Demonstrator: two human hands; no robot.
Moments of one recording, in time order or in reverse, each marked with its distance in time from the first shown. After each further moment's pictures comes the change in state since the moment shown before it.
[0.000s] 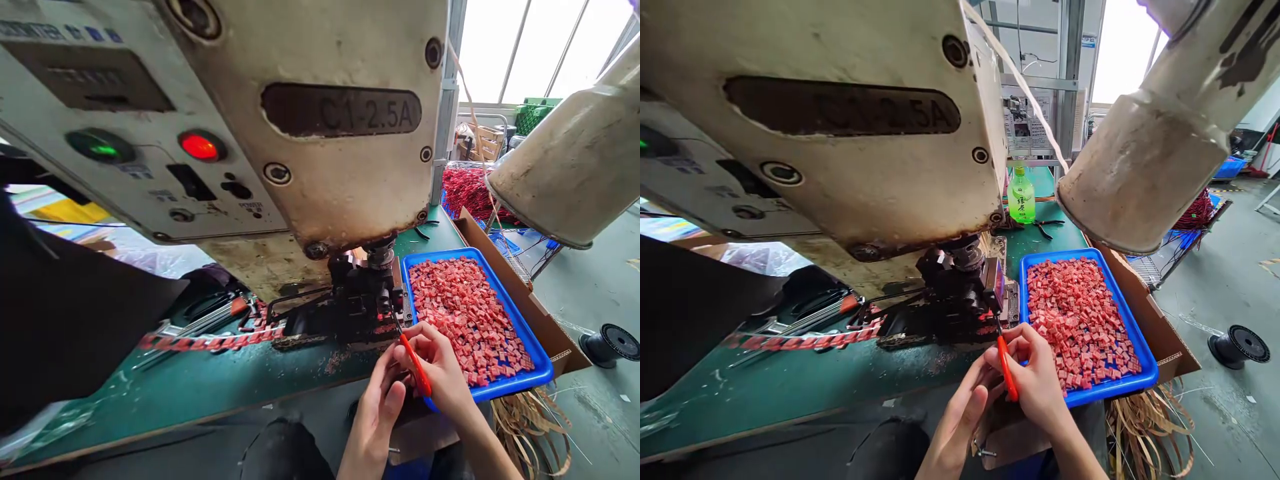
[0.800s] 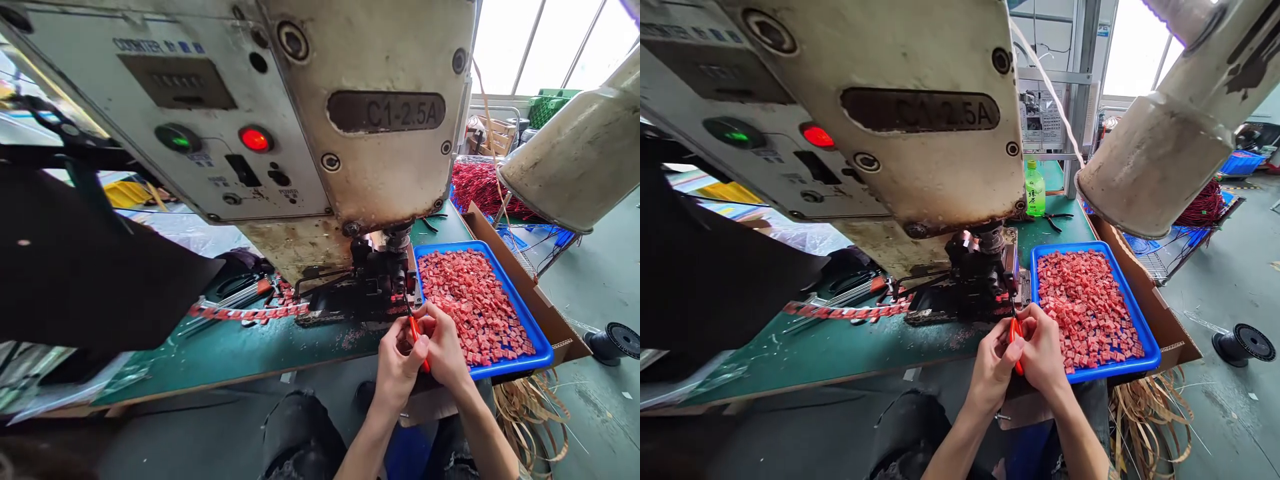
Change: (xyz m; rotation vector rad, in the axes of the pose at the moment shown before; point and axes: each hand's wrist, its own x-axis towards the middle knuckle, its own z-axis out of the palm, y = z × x) left_hand 0.034 0.009 0.027 -0.006 0.088 0.106; right_hand 0.004 0.003 0.003 -0.163 0.066 -0.169
